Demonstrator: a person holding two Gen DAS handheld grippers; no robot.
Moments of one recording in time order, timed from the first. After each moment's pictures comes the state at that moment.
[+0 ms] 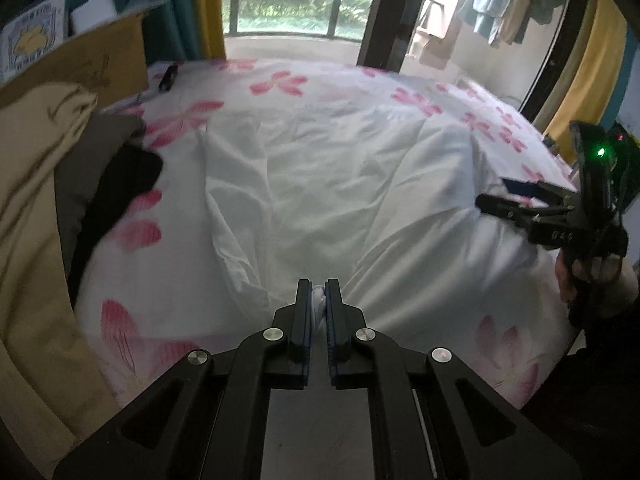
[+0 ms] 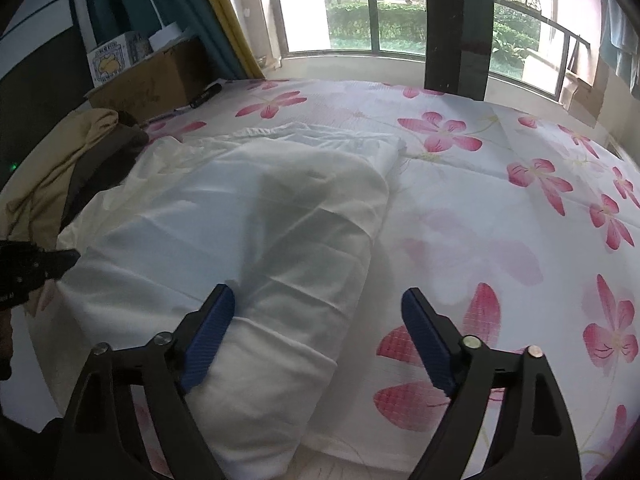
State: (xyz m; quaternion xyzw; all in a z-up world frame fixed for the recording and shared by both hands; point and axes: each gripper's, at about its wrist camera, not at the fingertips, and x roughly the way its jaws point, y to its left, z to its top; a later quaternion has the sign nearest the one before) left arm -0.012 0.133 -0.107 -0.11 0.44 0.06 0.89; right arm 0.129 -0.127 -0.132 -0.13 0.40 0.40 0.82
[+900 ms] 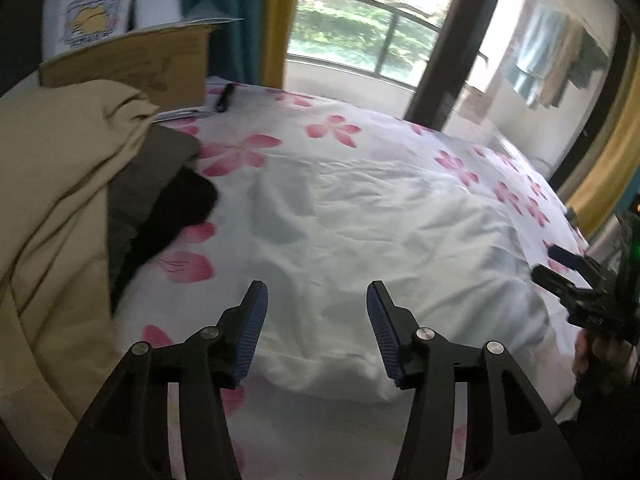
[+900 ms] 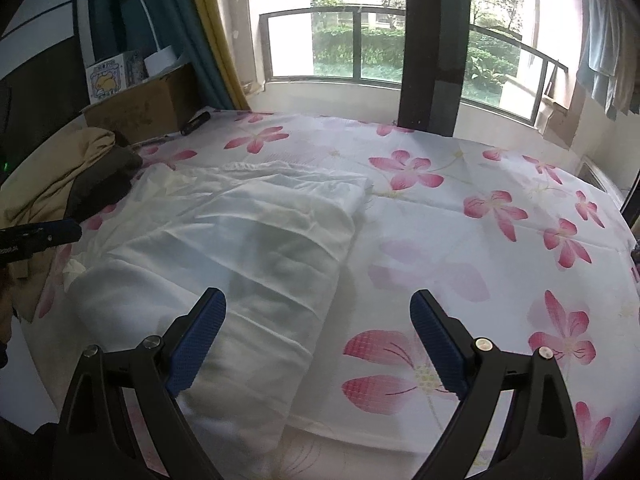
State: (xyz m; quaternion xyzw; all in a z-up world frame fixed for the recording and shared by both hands) left arm -0.012 0.172 -0.083 -0.18 0.38 0.13 0.90; right arm 0.117 -0.147 -0.096 -0.14 0.35 0.36 0.85
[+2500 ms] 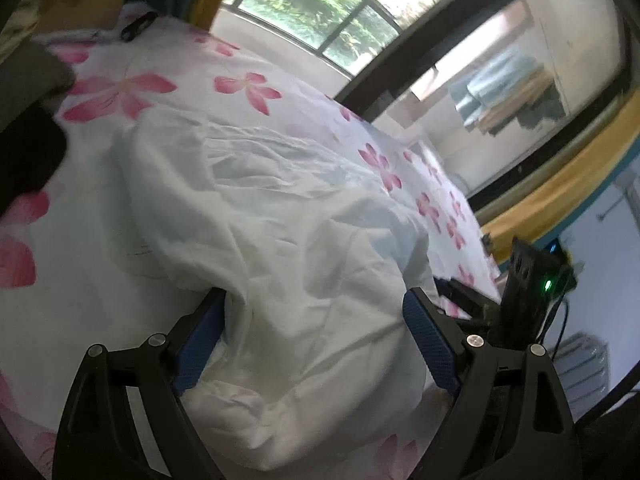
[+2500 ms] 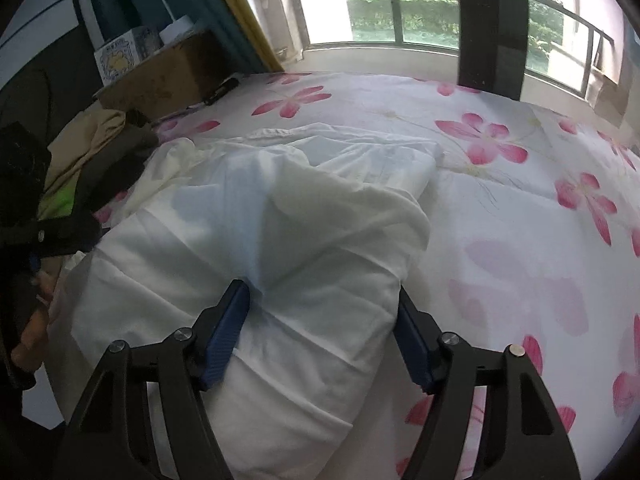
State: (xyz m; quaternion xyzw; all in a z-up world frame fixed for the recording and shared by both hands) left arm 0.058 0.153 -0.117 -0.32 0.37 -0.04 0.87; right arm 0.150 -0.093 -0.138 -0.13 0.41 0.44 0.79
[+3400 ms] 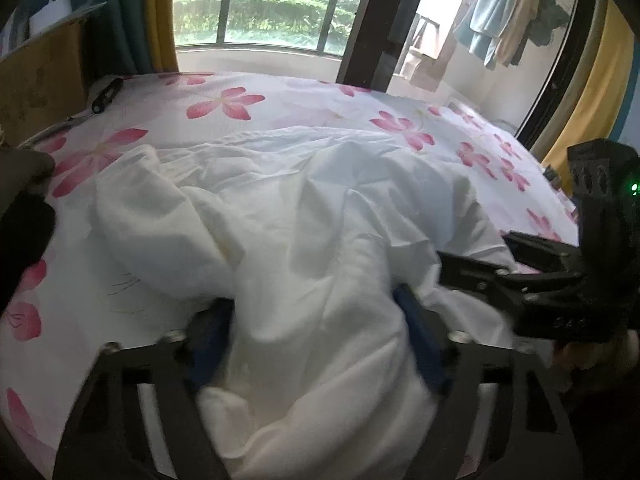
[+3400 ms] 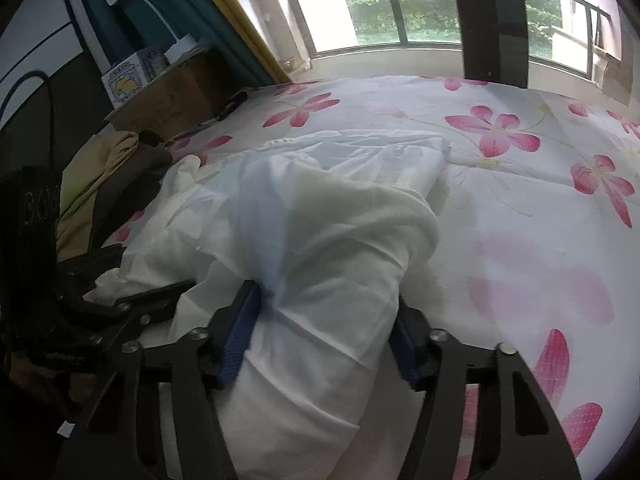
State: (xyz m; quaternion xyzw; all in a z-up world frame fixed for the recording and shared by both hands) left arm 0.084 0.098 -0.126 -0.15 0.39 0.03 0.91; right arm 0.151 -0.099 -0.140 -0.07 0.42 0.46 0.78
